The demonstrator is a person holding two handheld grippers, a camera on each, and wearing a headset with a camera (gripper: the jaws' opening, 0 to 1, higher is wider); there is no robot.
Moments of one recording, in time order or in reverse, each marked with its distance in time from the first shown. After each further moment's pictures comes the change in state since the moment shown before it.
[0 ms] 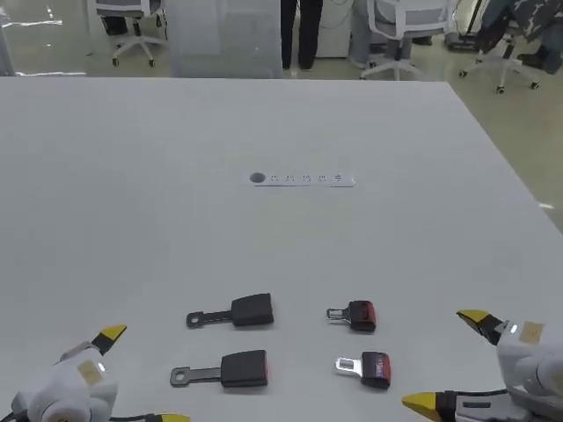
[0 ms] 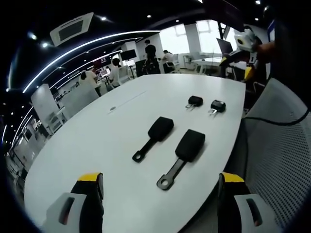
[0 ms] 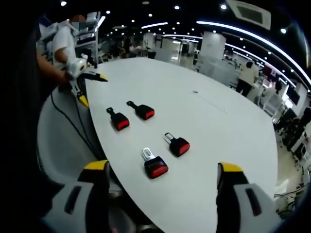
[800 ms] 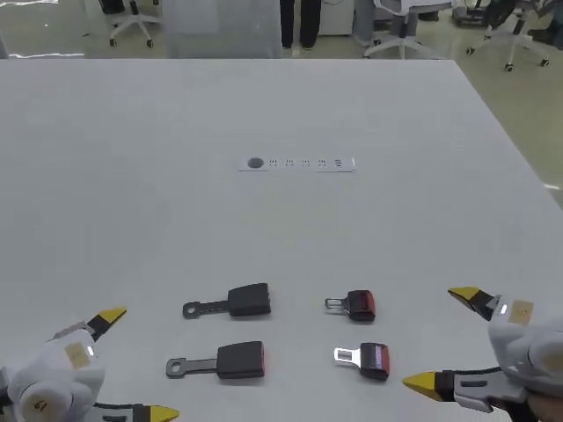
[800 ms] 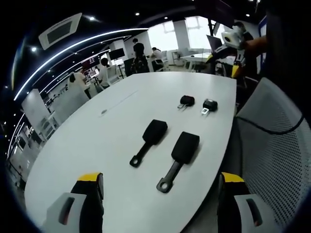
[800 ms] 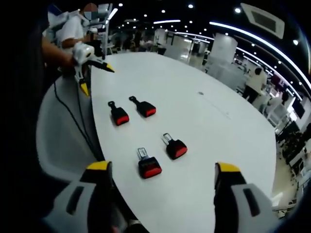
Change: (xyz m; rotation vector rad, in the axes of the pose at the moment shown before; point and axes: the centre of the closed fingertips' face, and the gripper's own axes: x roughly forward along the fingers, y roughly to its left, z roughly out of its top) left arm -0.001 -0.003 0.018 0.054 0.032 -0.086; right arm 0.006 -0.012 0.009 -0.104 0.035 0.038
